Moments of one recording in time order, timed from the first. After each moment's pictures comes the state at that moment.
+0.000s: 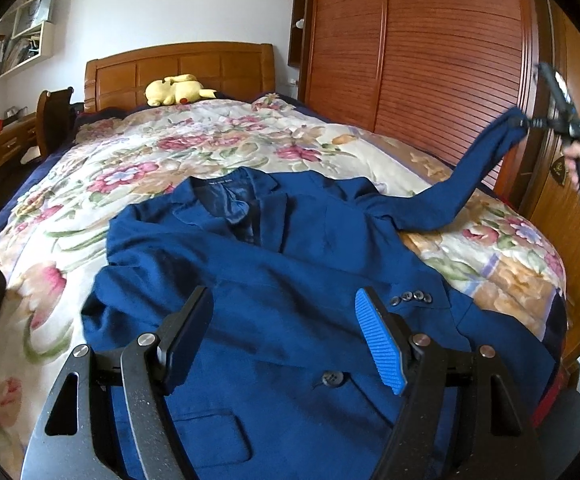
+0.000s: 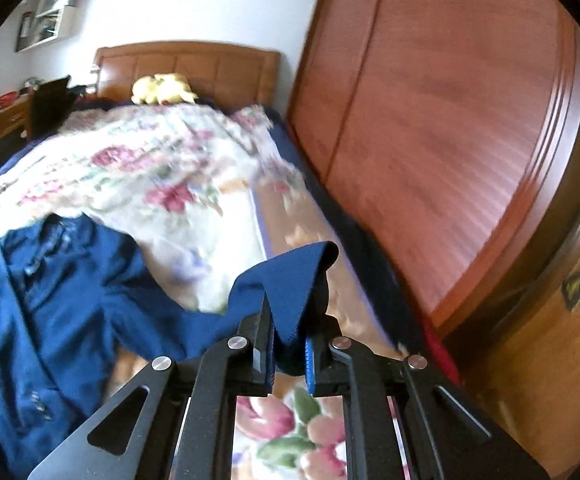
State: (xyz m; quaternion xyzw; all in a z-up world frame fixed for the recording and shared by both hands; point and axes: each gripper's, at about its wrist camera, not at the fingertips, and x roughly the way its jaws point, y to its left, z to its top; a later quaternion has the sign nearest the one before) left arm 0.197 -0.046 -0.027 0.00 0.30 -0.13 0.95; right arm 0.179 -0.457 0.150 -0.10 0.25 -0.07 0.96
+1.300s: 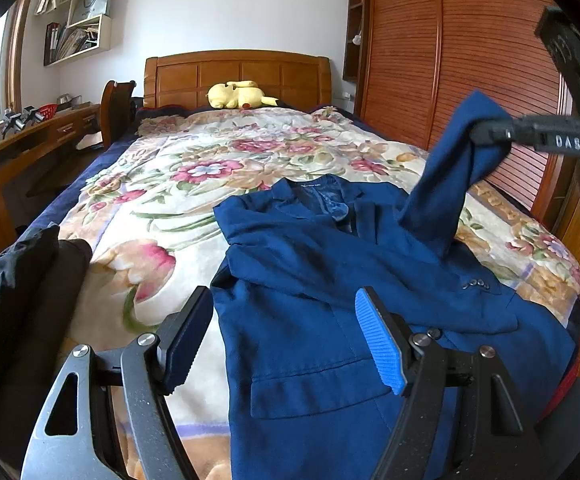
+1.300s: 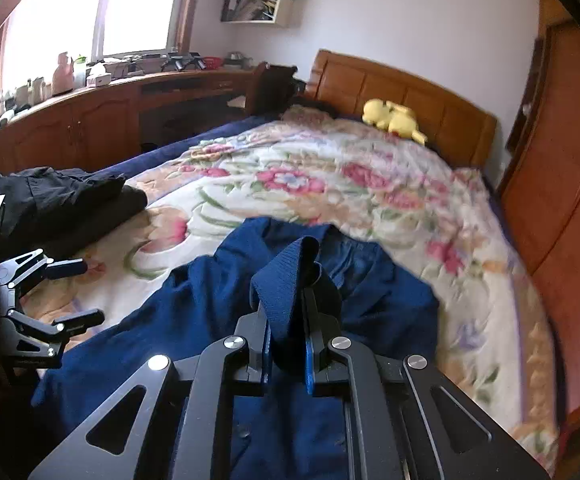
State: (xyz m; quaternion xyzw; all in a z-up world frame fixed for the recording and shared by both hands) left arm 0.155 0.080 -0.022 -0.02 0.28 -0.06 0.96; right arm 0.060 -0.177 0.092 -0.17 0.25 0.25 0.92
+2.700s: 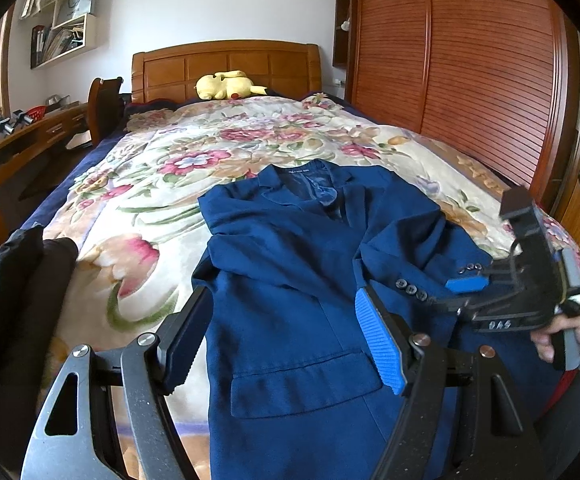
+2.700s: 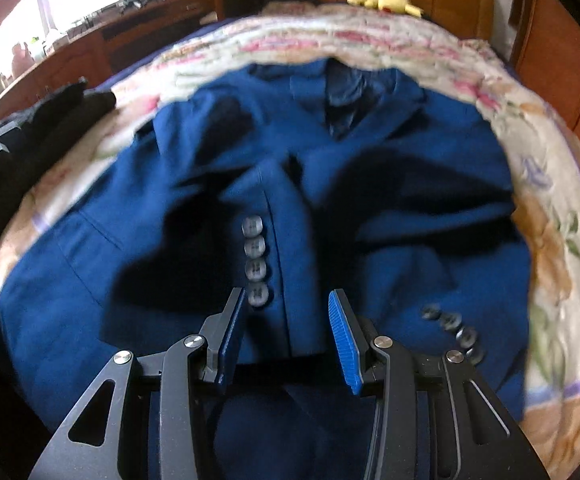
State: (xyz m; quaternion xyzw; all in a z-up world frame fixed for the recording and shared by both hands) left arm 0.163 0.063 -0.031 0.00 0.30 -0.07 0.95; right arm 0.162 -0.184 -0.077 -0.12 0.43 0.24 0.86
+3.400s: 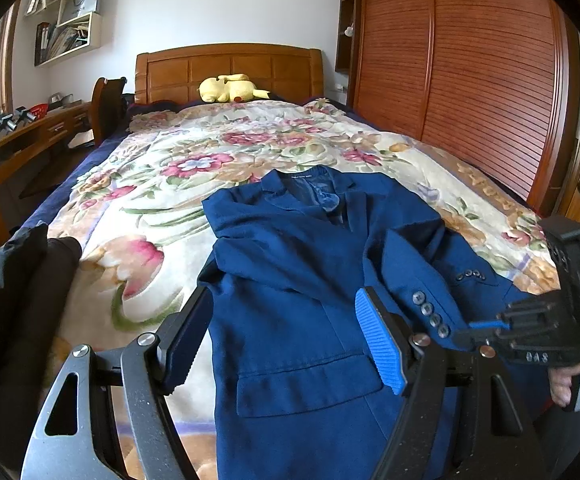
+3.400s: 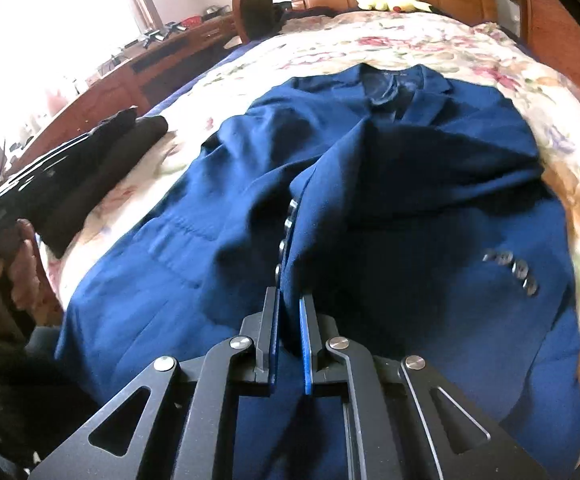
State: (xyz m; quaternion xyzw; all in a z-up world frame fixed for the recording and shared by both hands) left arm 0.160 0.067 -0.027 -0.01 0.30 -0.07 0.95; right arm 0.117 -0.190 -0.071 -0.02 0.41 0.31 0.86
